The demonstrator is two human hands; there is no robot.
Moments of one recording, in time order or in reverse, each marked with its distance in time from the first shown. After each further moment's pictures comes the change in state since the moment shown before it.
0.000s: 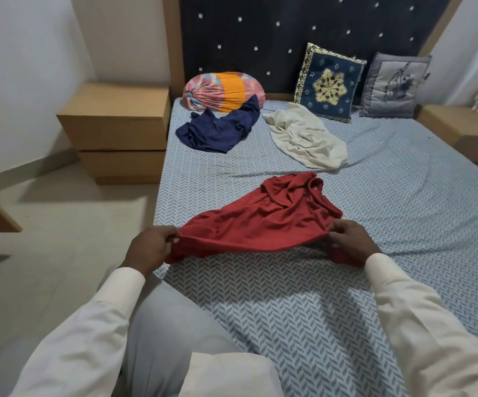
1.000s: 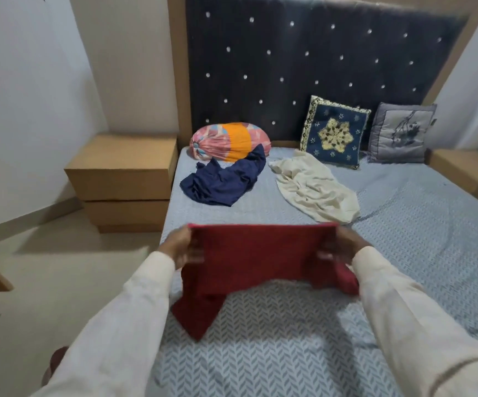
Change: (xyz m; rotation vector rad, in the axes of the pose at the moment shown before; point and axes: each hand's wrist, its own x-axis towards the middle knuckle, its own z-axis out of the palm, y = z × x) left_hand 0.168 0.091 -0.039 -1.124 -0.208 -0.672; right_hand 0.148 -0.100 -0.036 0.798 -0.196 0.560
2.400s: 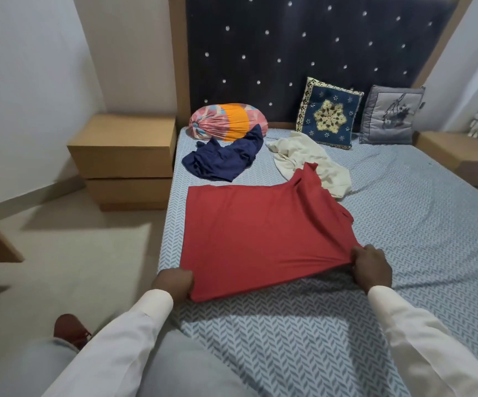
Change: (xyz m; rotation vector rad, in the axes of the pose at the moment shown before) left_hand -0.049 -0.150 -0.068 1.895 -0.011 0.389; right_hand -0.052 0.157 -0.051 -1.329 0.658 -0.412
